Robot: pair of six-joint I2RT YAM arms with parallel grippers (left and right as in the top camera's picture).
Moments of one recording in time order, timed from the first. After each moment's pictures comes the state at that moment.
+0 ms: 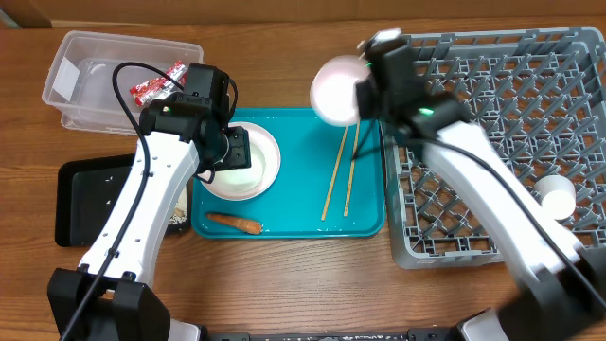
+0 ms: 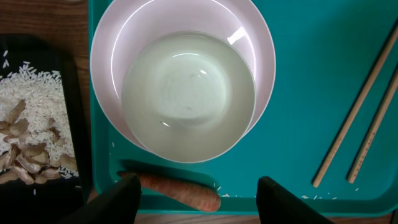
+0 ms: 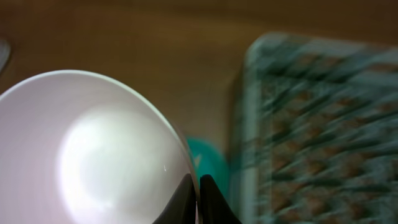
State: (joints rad) left arm -0.20 1.62 1.41 -1.10 0.02 -0.31; right arm 0.43 1.65 1.51 -0.62 0.30 0.17
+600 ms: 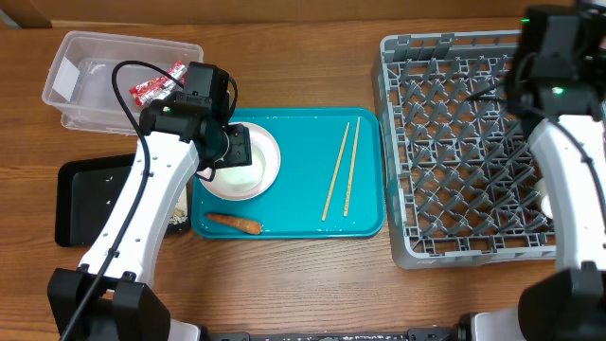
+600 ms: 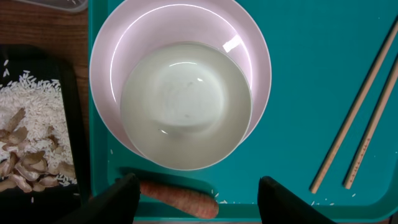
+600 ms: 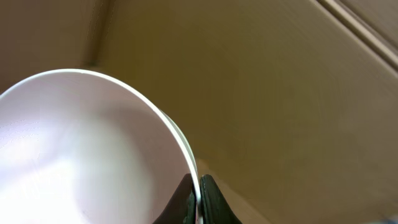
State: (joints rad) left arm -0.20 1.62 1.41 -1.08 0.02 -0.31; right arm -0.09 1.64 1.53 -0.54 1.11 0.04
